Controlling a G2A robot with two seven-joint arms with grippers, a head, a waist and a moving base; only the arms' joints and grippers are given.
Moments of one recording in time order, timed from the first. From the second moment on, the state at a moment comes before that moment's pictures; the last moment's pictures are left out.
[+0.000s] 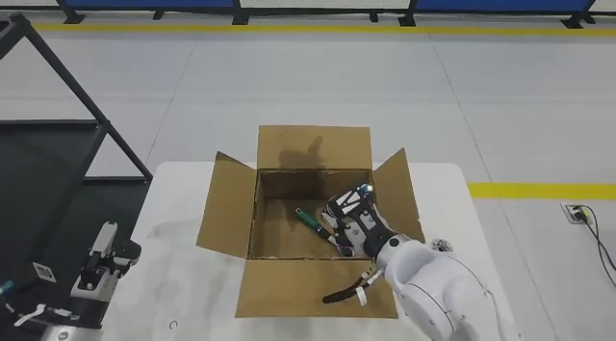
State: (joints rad) left arm 1.61 -1.27 -1.94 -2.01 -0.15 -0.09 -0.28; right arm -0.89 -1.26 1.05 -1.89 -1.16 -0.01 0.79
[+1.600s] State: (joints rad) left arm 1.61 -1.27 -1.94 -2.01 -0.15 -0.09 -0.28; right arm -0.59 -1.40 0.88 -1.26 -1.09 0.19 0.72
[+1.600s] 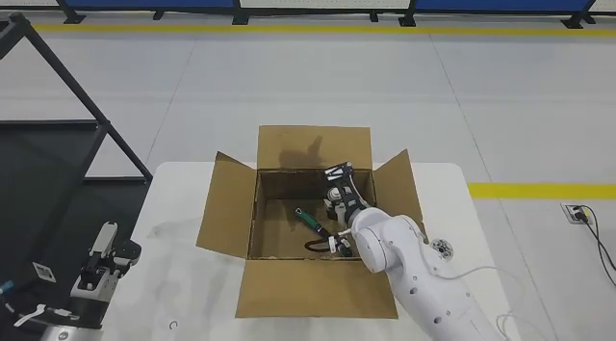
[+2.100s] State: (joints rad) left arm 1.61 -1.27 -1.94 -2.01 -0.15 -0.09 -0.28; right arm -0.54 -1.43 0.88 -1.09 -1.03 0.15 0.69
